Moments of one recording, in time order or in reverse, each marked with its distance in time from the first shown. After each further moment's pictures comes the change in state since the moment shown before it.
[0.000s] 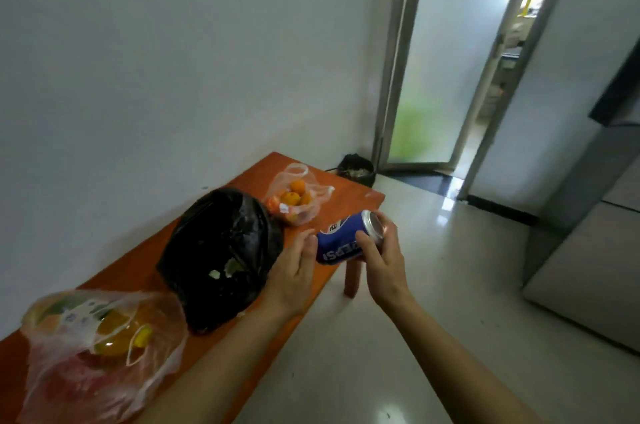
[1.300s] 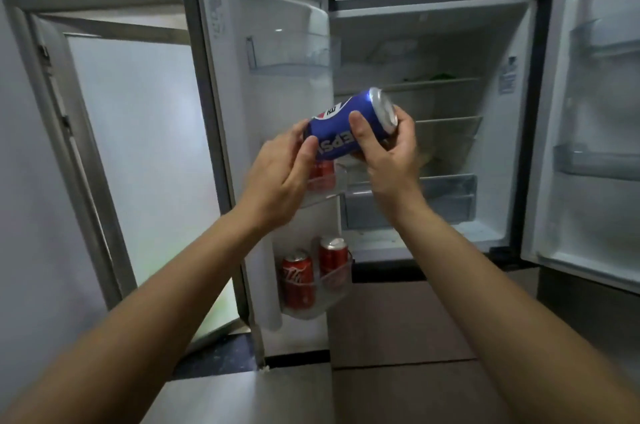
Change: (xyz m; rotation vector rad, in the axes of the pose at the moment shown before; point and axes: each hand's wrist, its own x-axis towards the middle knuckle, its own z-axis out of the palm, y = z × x) left_hand 0.416 0.622 0.628 -0.064 -0.136 1.067; right_hand 0.385 -0.289 -0.783 0.043 0.607 -0.700
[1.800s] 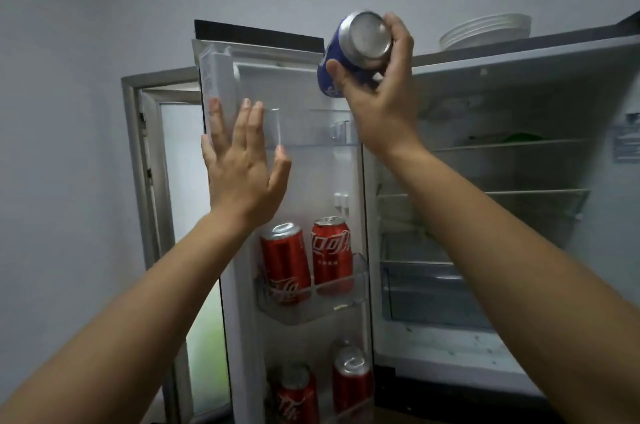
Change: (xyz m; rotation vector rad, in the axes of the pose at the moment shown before) left_hand 0.146 -0.057 -0.005 0.781 0.425 -0.048; right_hand 0.227 0.002 0.049 -0.116 -0.129 -0.540
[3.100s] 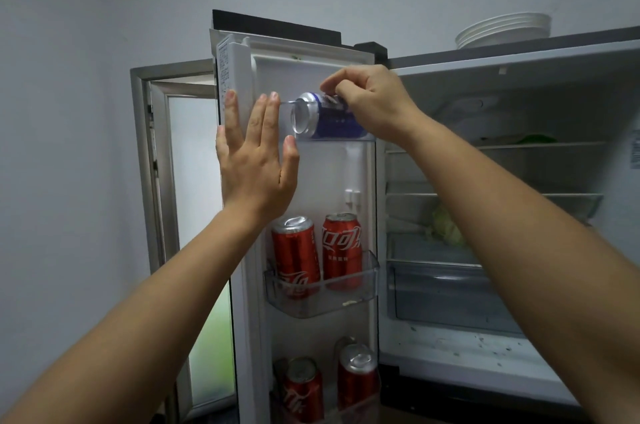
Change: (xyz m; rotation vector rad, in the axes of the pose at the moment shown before) left_hand -0.004 -0.011 0.012 0.024 0.054 0.016; right_hand 0.017 0.001 0.009 -0.335 -0.556 0.099
